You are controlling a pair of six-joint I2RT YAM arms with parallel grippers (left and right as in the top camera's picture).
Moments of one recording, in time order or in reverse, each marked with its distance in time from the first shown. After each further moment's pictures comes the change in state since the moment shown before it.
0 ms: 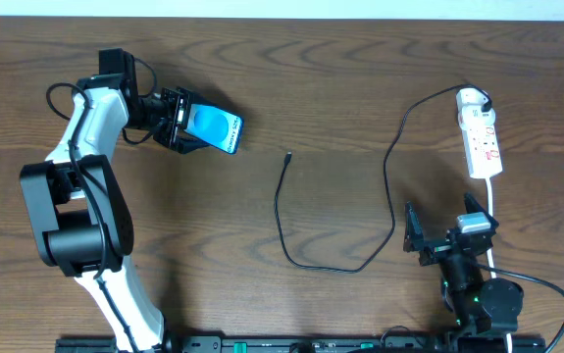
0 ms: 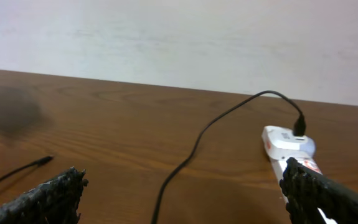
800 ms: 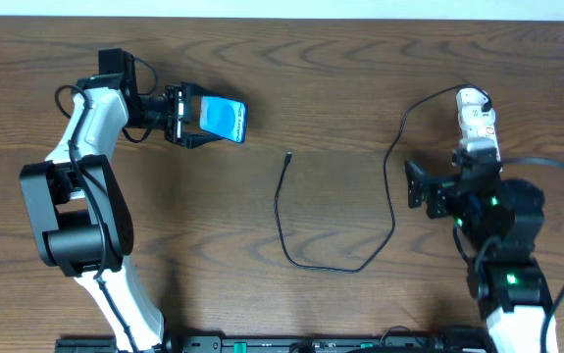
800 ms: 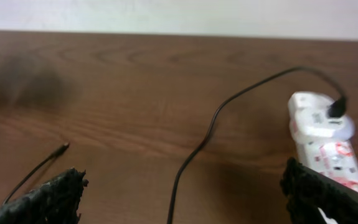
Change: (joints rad) left arm 0.000 0.000 0.000 0.000 0.279 -0.114; right arm 0.000 0.822 0.546 -0.129 -0.049 0.021
